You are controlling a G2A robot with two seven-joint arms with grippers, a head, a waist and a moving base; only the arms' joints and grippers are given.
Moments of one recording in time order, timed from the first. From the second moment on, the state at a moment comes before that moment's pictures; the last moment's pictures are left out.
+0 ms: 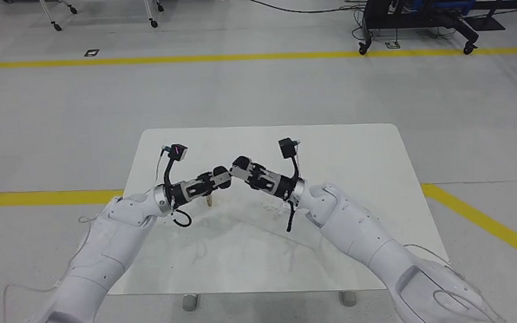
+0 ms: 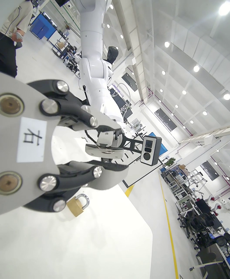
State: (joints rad) left arm 0.87 -1.07 -0.84 -0.95 -0.45 -0.96 -0.86; right arm -0.83 -1.42 0.69 -0.77 -0.16 -1.01 0.07
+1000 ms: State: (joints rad) left arm 0.94 -1.00 -0.98 -1.11 -0.27 -0.87 -0.94; right arm -0.92 -1.31 0.85 -0.95 -0.18 -0.90 0.42
